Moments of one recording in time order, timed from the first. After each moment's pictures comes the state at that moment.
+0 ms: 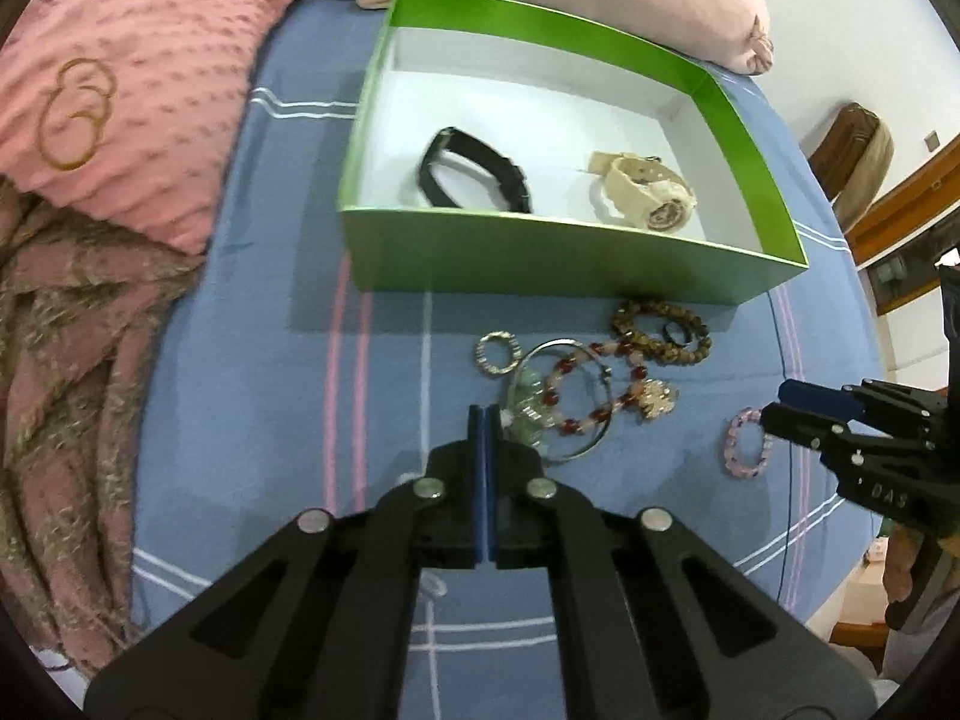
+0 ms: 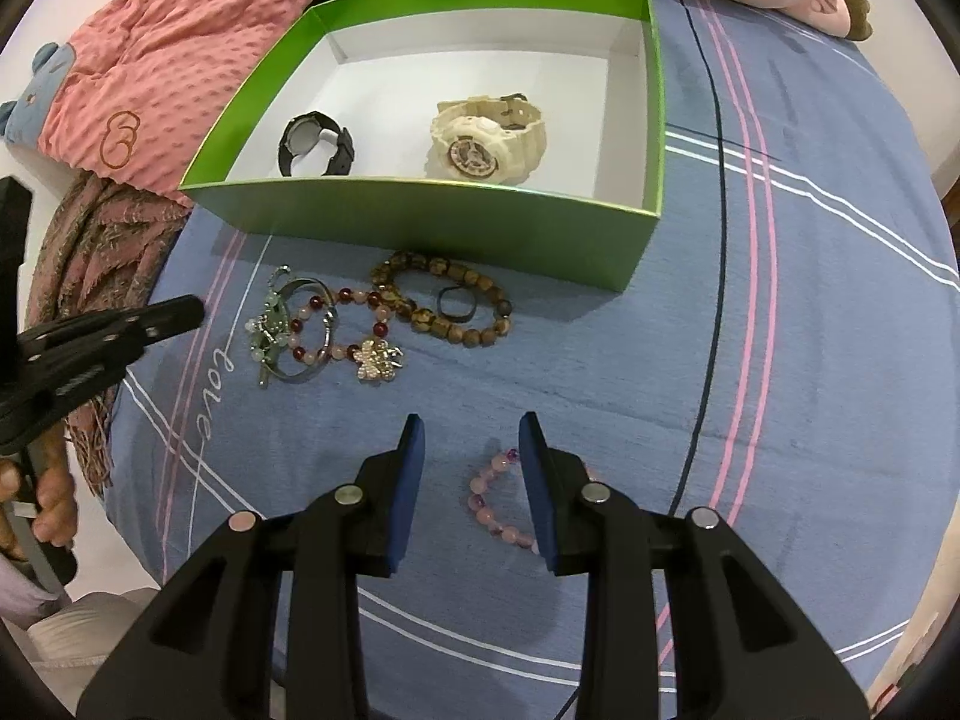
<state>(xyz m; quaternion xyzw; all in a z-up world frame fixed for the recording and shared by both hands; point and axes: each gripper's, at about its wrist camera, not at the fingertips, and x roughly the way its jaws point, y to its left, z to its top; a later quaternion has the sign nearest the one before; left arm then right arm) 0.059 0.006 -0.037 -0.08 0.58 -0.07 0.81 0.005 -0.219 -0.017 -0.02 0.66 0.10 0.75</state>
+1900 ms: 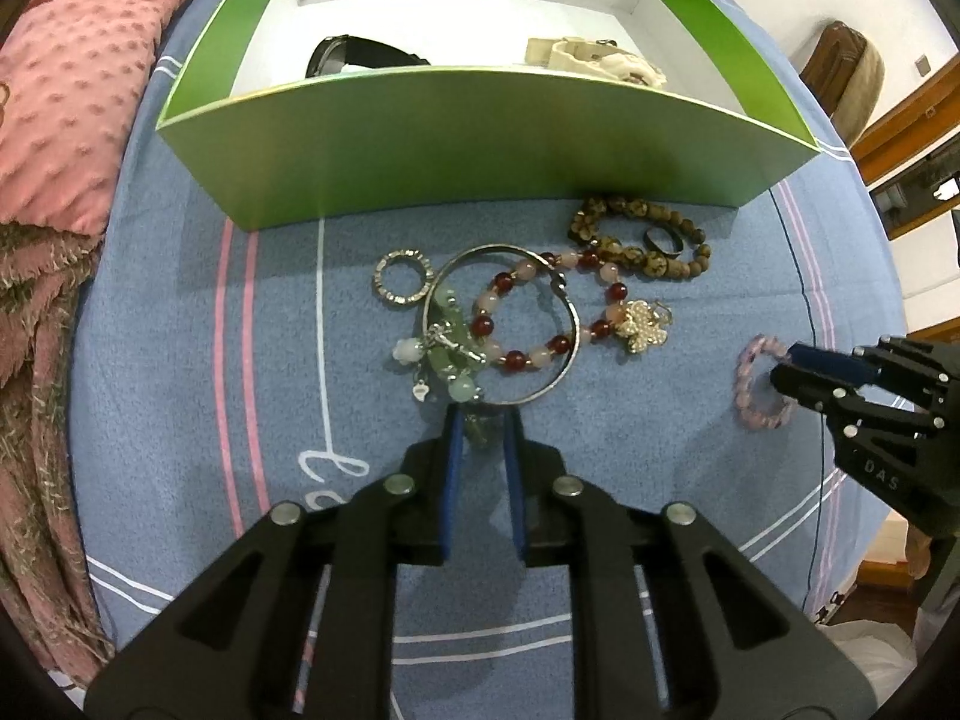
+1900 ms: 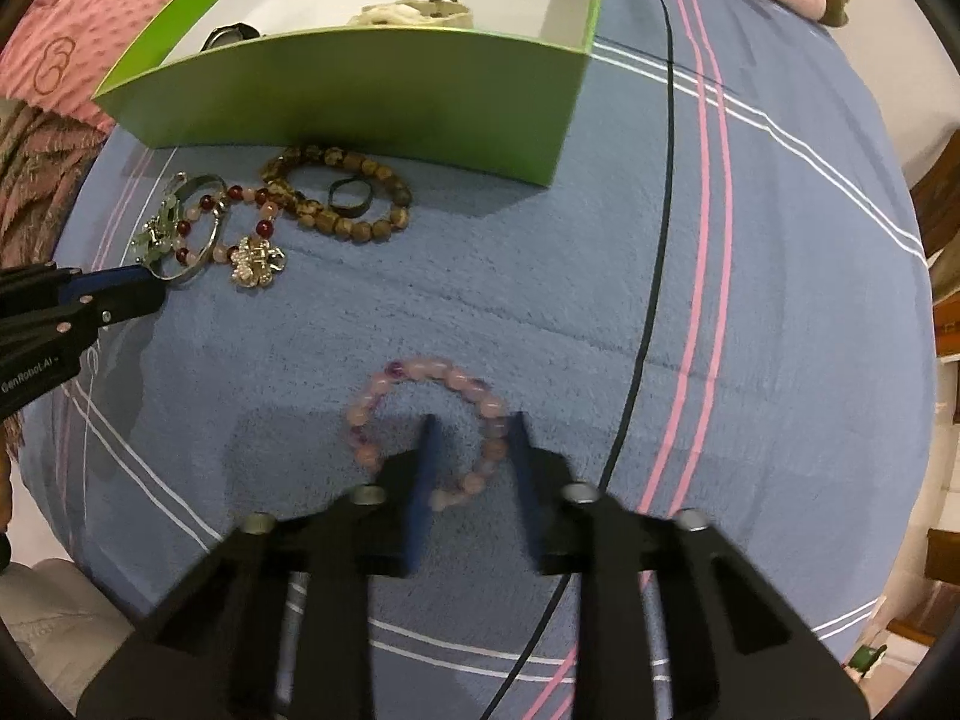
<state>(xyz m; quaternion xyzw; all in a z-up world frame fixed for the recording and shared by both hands) 0.055 -0.049 -0.083 -0.02 0.62 -0.10 0.78 -0.019 -0.243 -0.056 -0.09 0.68 0.06 0.72</state>
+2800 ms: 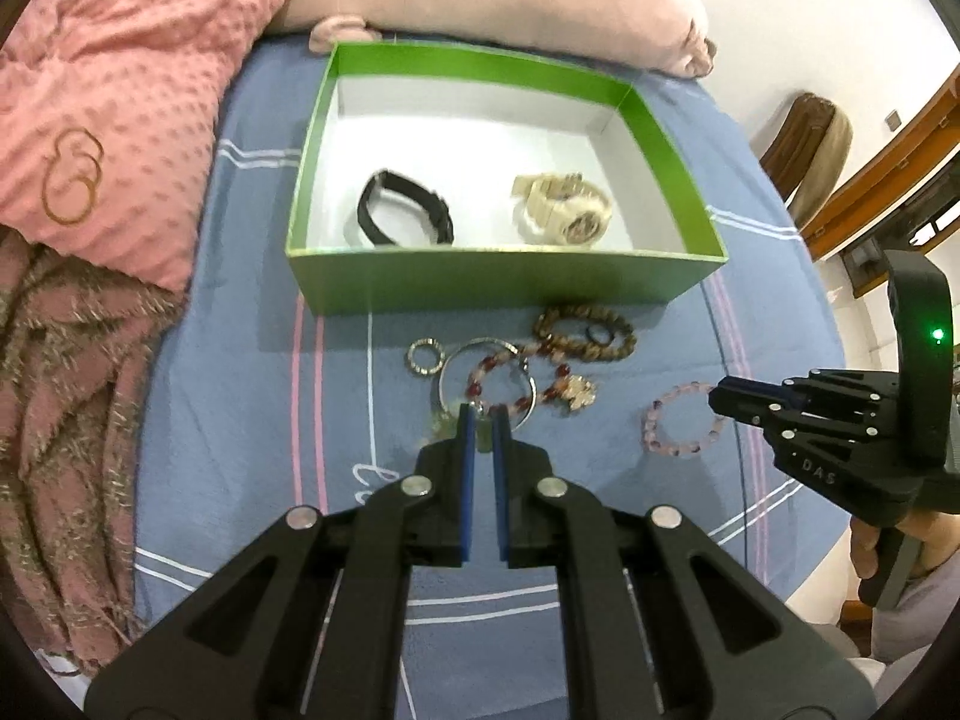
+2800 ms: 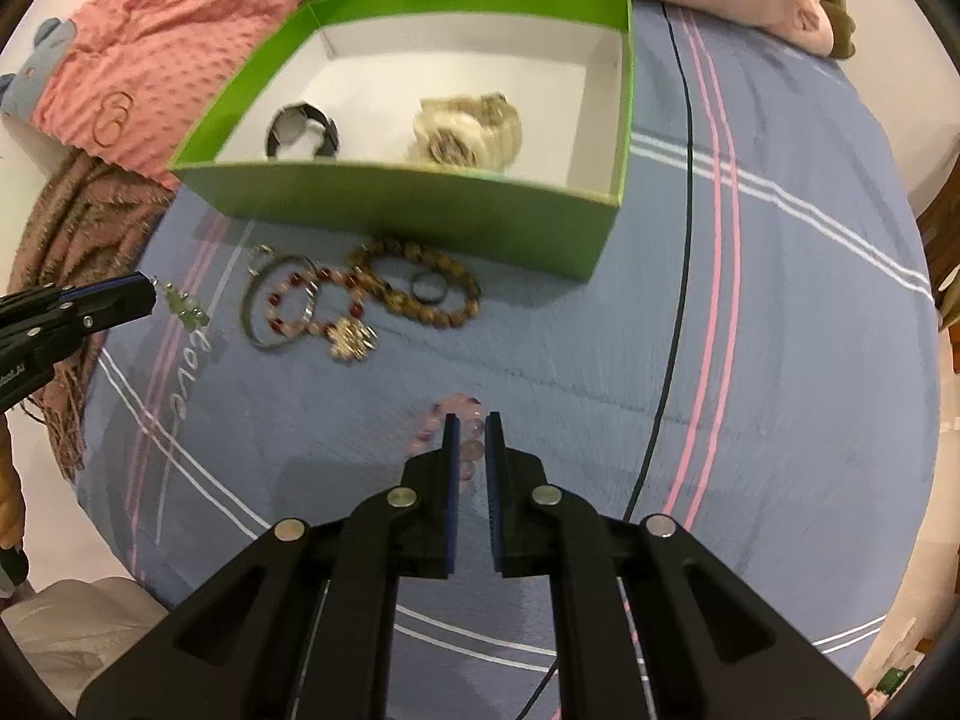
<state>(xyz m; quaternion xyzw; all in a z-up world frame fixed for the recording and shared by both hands) 0.034 -0.015 0.008 -0.06 0.55 -0.11 0.82 -0.005 -0.219 0.000 -0.06 0.64 0.09 0.76</state>
